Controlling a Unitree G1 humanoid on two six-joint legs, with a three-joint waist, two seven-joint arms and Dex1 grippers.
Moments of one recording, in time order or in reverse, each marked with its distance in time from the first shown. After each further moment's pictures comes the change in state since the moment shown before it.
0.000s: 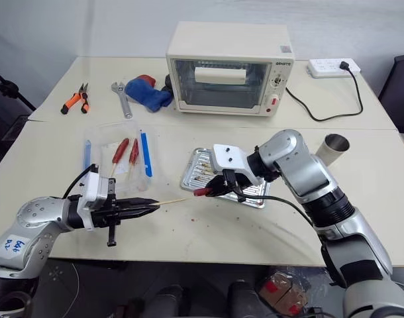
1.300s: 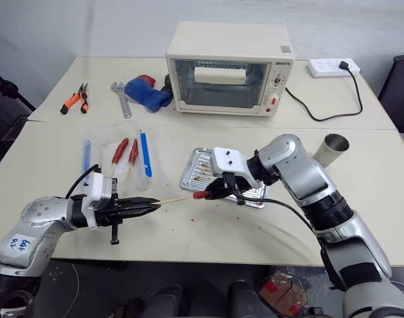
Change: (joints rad) left arm -0.012 -0.015 -0.023 0.040 0.029 -0.037 0.004; right arm 0.026 0.006 0.001 -0.012 0.012 0.009 -0.009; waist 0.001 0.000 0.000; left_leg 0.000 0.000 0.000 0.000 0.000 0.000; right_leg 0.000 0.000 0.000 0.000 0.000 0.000
